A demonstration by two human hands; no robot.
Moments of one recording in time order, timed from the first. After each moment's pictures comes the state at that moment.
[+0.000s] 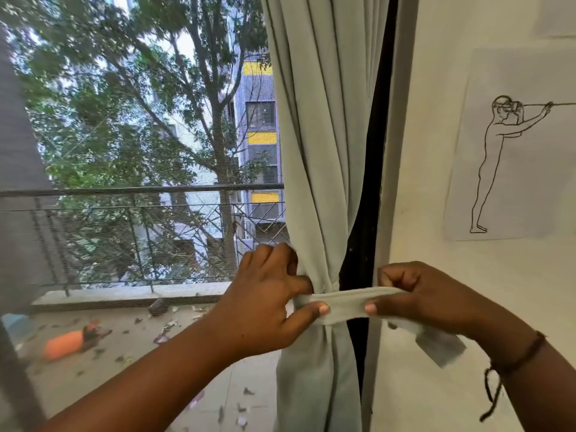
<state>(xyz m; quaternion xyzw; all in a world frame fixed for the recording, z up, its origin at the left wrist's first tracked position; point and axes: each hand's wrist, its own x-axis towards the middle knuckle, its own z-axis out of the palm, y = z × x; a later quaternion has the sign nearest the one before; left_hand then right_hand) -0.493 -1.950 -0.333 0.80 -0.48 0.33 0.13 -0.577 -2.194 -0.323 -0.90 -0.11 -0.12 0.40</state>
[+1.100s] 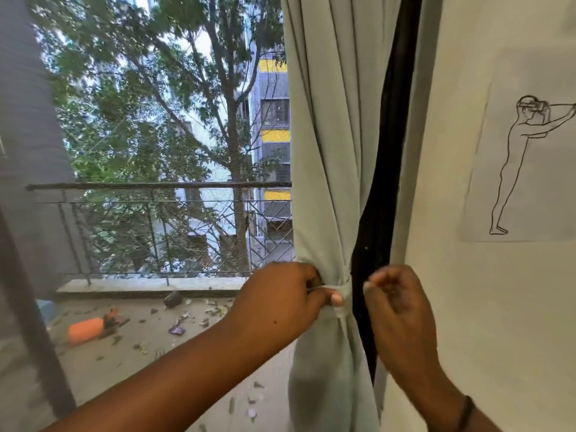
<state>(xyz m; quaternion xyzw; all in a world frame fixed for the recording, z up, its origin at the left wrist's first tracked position) -0.524 -1.955 -0.314 0.91 -0.32 0.16 0.23 -0.573 -2.105 -0.370 -0.73 0.01 -0.45 0.52</state>
